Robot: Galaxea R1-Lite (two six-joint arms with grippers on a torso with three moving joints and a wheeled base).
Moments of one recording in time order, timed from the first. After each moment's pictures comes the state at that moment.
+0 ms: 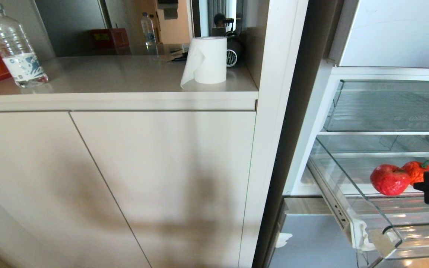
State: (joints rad) left arm -0.01 0.00 0.00 0.00 0.00 0.00; right arm 0.03 1.26 -0.87 0.25 -0.16 0.14
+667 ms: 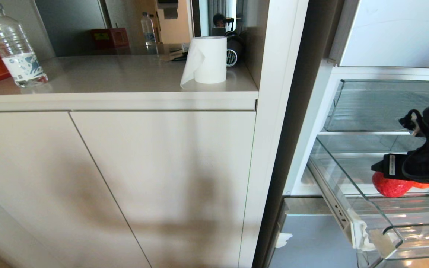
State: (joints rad) left arm -0.01 0.00 0.00 0.00 0.00 0.00; right arm -0.02 1.57 -0.97 0.06 -0.24 0.15
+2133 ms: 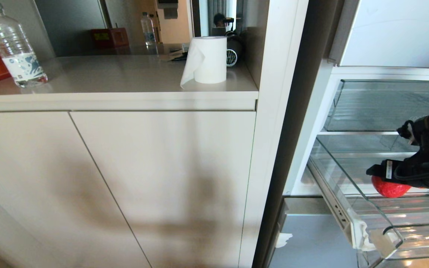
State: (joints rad) left arm -0.01 0.00 0.00 0.00 0.00 0.00; right arm -0.10 1.69 -0.94 -0.06 -0.22 0.15
